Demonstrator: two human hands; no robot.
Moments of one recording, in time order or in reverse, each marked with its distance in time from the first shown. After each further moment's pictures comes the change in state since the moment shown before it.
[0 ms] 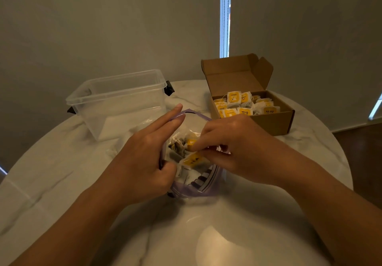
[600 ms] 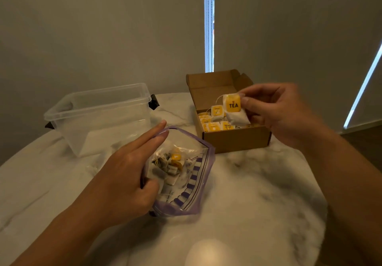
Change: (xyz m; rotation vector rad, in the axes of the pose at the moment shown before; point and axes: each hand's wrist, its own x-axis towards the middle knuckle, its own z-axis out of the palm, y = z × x) left_hand -0.002 -0.005 0.004 -0.009 0.033 0.002; right_hand -0.017 0.060 -0.066 0.761 0.505 0.544
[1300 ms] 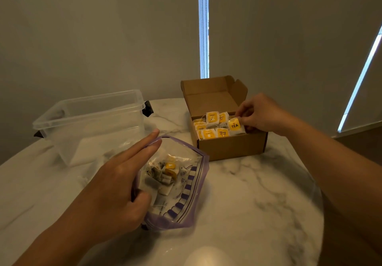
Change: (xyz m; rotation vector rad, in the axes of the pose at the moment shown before) left_hand -0.001 -0.002 0.002 0.002 0.005 -0.021; right_hand 0.069 0.054 -0.032 -0.771 -0.061 0.234
